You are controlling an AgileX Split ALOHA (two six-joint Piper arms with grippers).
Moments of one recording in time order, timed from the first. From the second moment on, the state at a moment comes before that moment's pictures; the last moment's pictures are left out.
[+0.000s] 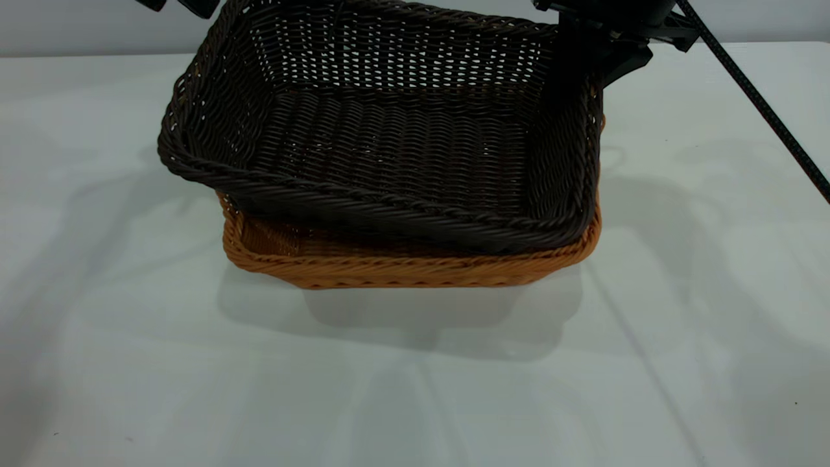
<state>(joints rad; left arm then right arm) -0.08 2.13 -1.59 -0.49 0.62 0.74 0.24 2.22 -1.55 0.55 0.88 -0.36</state>
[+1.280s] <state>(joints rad) -0.08 2.02 -1.59 -0.49 0.60 0.76 0.24 2.04 -1.55 0.22 0.78 -0.37</state>
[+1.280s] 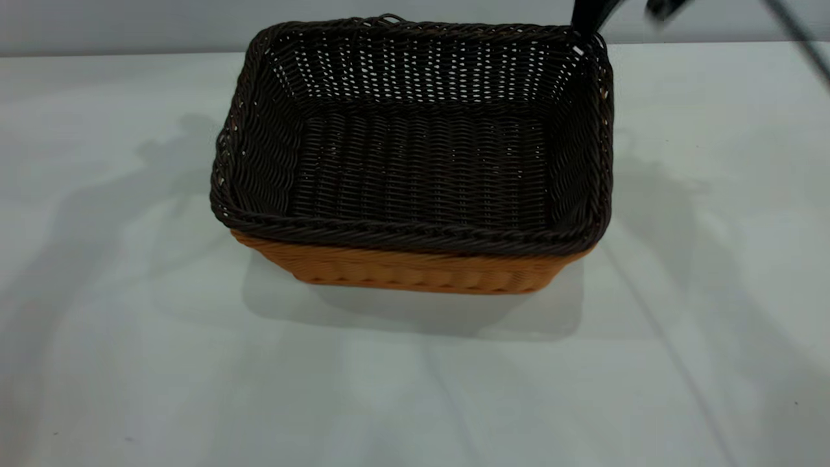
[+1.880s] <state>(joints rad) -0.08 1.54 -1.59 -0.48 0.85 0.68 0.24 1.20 -1.55 0.23 1.01 -0.37</state>
